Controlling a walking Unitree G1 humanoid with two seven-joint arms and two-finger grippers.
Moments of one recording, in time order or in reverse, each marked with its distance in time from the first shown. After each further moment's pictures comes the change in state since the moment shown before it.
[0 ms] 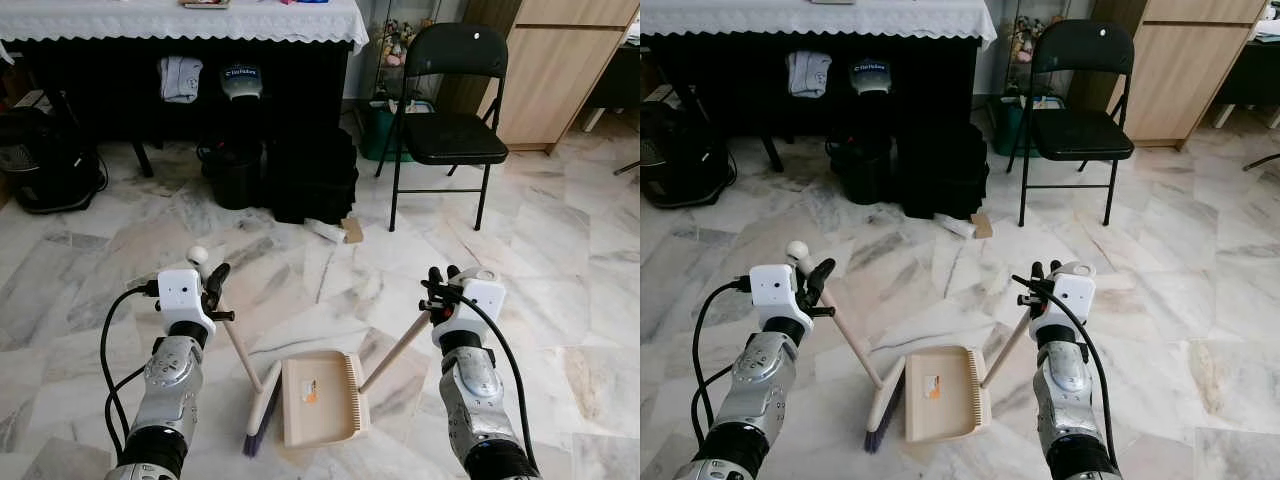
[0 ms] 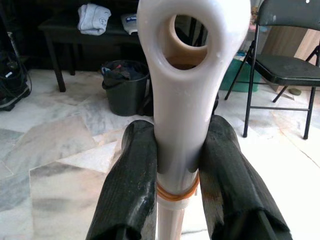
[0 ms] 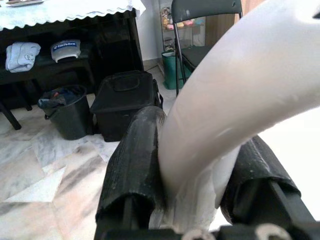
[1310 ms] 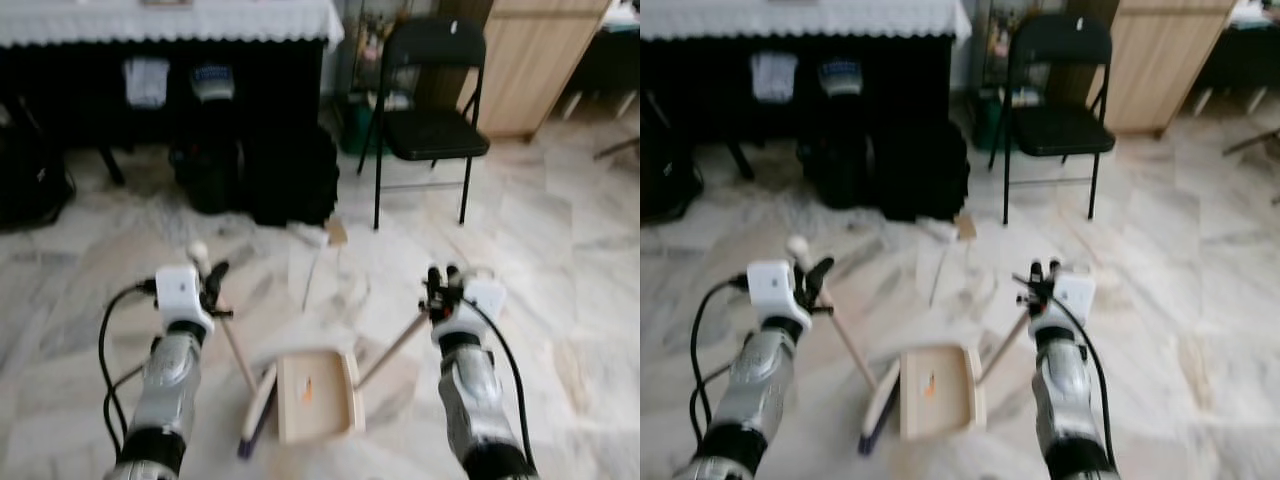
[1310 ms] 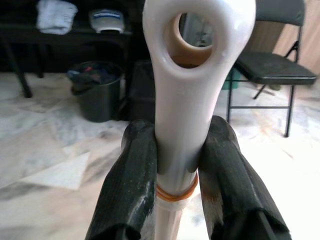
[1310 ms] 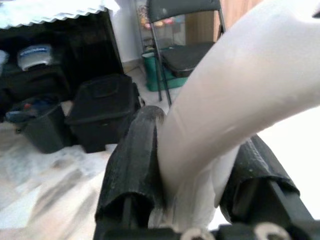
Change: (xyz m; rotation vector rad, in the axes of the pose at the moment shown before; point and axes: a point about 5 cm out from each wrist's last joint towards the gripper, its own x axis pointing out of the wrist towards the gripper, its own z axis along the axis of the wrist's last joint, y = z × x) left arm 0.001 -0.012 0.001 -0.018 0.005 -0.046; right arm -0.004 -0.007 -0.001 -0.001 -0.001 -0.022
